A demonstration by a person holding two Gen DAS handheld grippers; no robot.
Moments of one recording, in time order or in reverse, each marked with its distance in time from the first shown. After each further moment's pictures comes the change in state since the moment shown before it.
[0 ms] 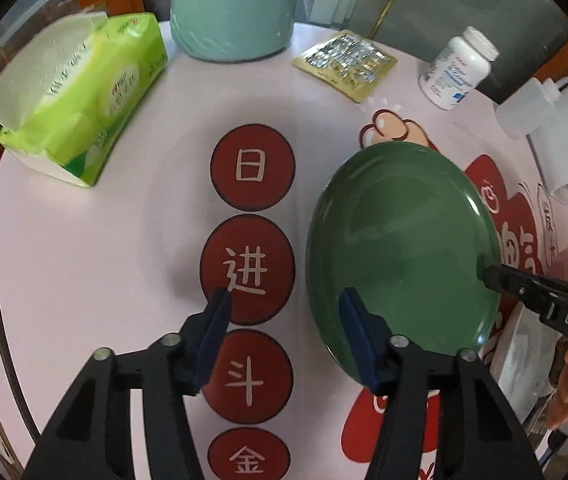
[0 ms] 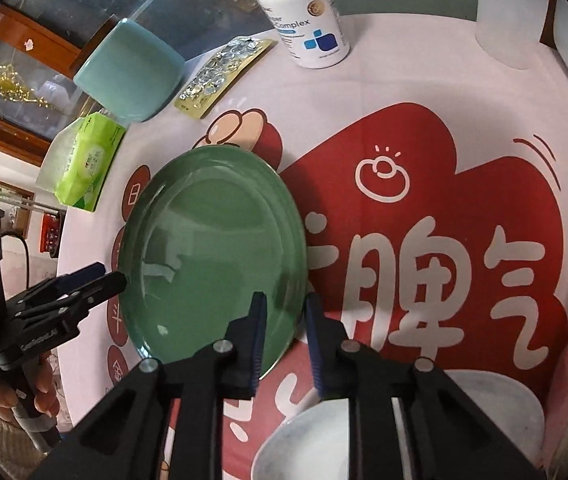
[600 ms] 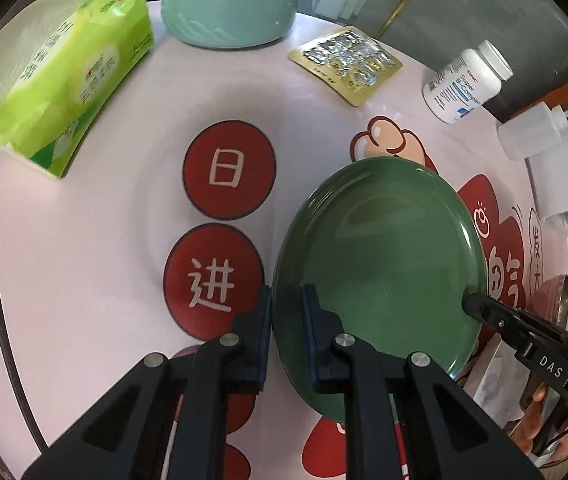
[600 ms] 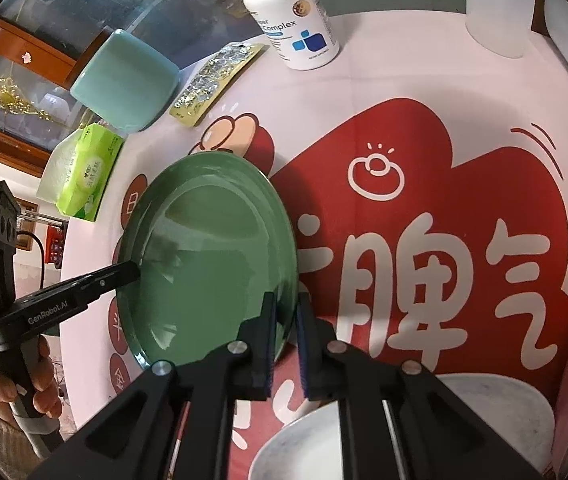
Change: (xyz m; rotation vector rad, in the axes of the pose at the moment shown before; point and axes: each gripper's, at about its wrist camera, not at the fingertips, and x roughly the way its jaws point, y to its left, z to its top) left arm 0.010 -0.007 0.015 -0.085 0.040 -0.075; right arm -0.003 -0.003 -0.004 0.018 -0.031 0.026
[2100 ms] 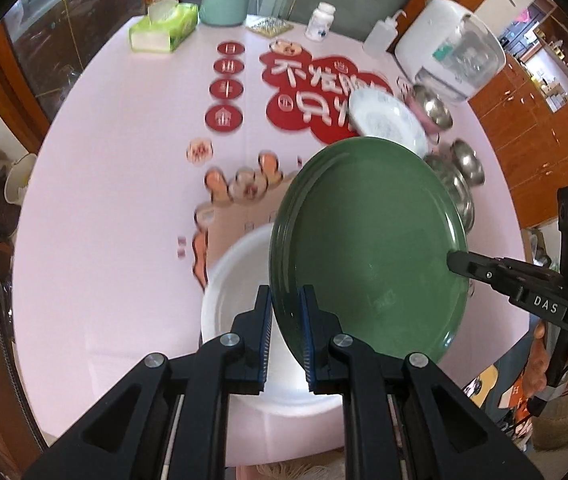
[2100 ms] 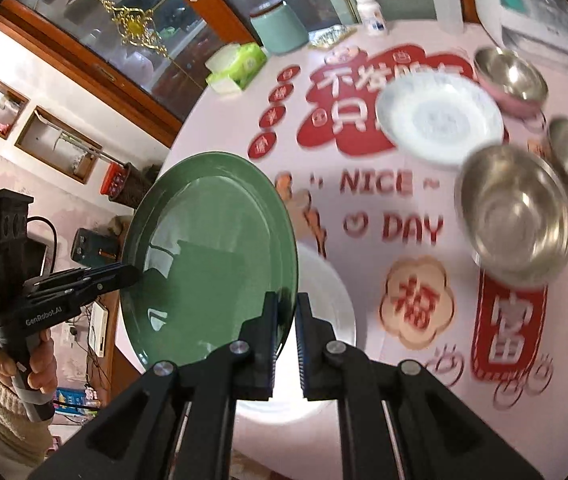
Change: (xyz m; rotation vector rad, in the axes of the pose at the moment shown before) left arm -0.223 0.024 -0.389 0.164 -0.085 -0.076; right arm -0.165 0.091 -0.344 -0.116 -0.072 0.071
